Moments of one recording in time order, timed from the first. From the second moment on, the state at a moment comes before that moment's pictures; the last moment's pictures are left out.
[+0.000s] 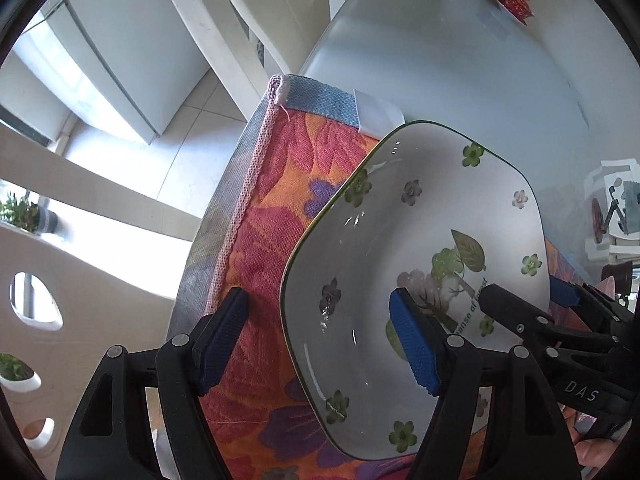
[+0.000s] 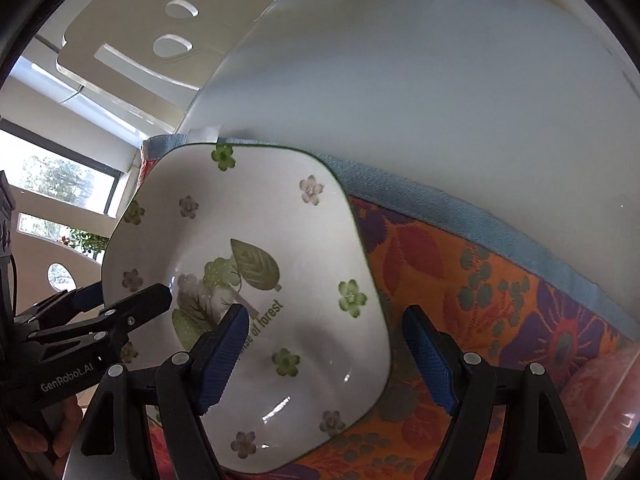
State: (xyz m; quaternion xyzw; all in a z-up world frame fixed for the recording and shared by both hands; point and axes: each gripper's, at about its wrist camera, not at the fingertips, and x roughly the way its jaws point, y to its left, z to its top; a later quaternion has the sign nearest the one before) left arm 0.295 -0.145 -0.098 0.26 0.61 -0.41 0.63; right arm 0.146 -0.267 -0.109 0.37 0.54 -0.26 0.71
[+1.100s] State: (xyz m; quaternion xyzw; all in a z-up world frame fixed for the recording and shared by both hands) left arm 0.284 -0.148 -0.063 0.24 0.59 -0.46 0.62; right arm 0.125 -0.269 -0.084 0.39 0.48 -0.23 0.75
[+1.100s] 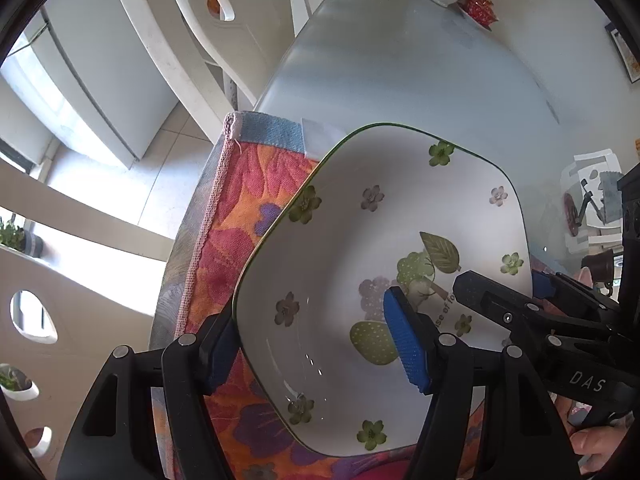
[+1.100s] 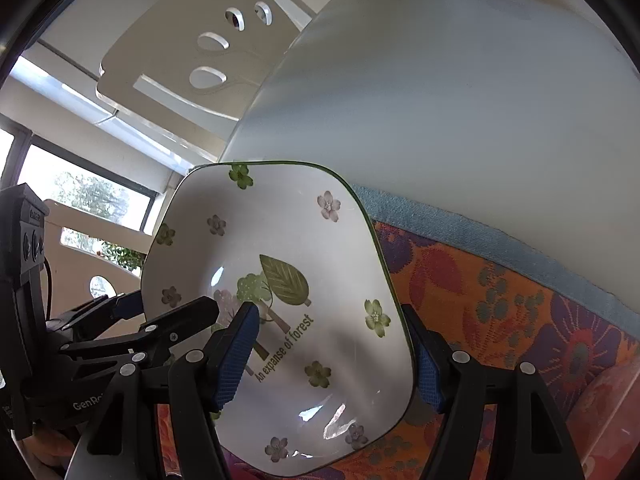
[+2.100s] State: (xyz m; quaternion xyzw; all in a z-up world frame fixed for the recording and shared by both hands) left arm 0.187 -0.113 0.045 0.22 0.55 -0.53 0.60; right arm -0.022 -0.225 0.013 0.45 0.37 -0.25 0.77
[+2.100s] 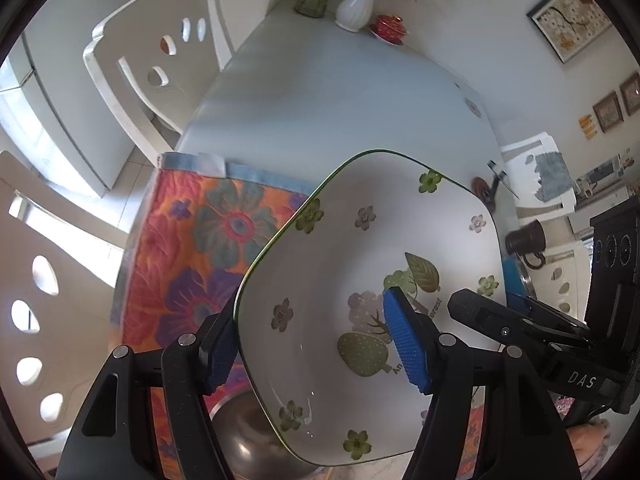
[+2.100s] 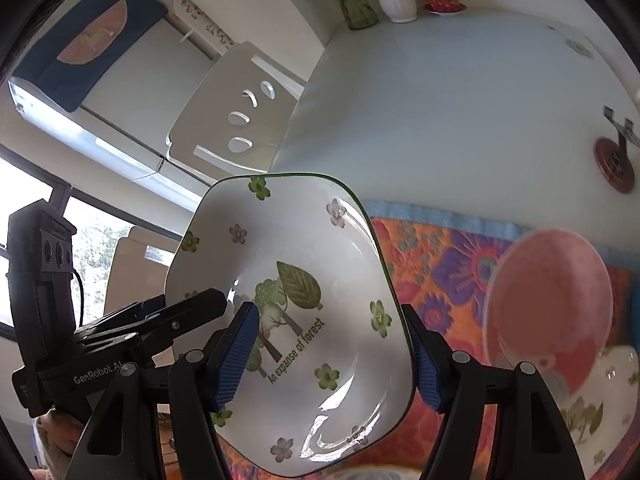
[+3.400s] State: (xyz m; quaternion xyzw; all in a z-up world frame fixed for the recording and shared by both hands) left arm 0.054 0.007 -0.040 0.31 0.62 -0.51 0.51; right arm -0.163 -0.097 -0.076 0.53 0.44 -0.22 0.69
